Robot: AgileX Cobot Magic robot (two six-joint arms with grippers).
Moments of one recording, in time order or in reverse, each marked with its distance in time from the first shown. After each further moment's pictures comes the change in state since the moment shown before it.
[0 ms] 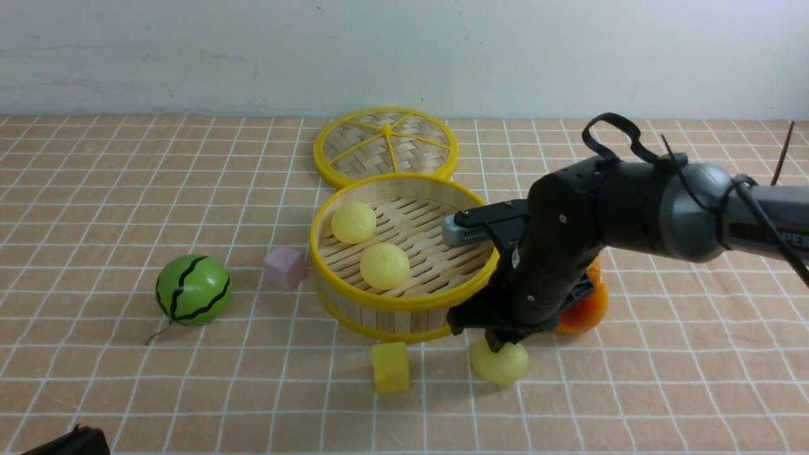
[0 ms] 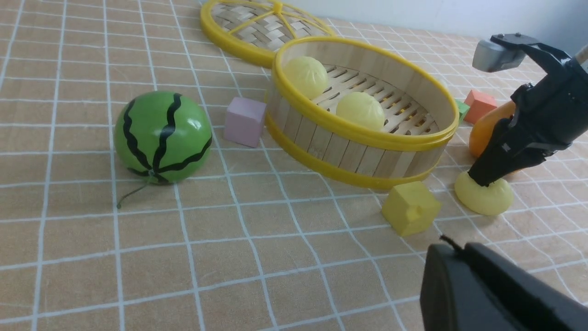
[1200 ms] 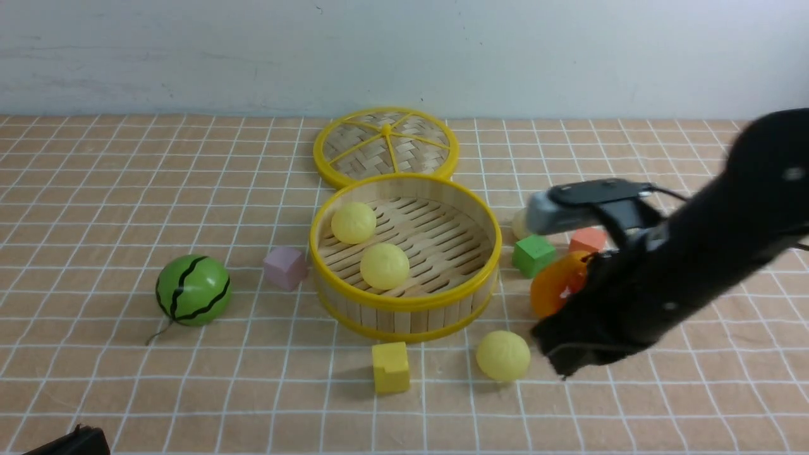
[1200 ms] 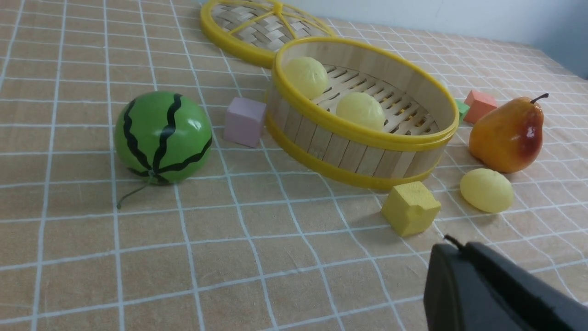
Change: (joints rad) right arm -0.036 -0.390 0.229 0.236 0.138 -0.269; left arm 0.000 0.000 0.000 0.000 0.000 0.000
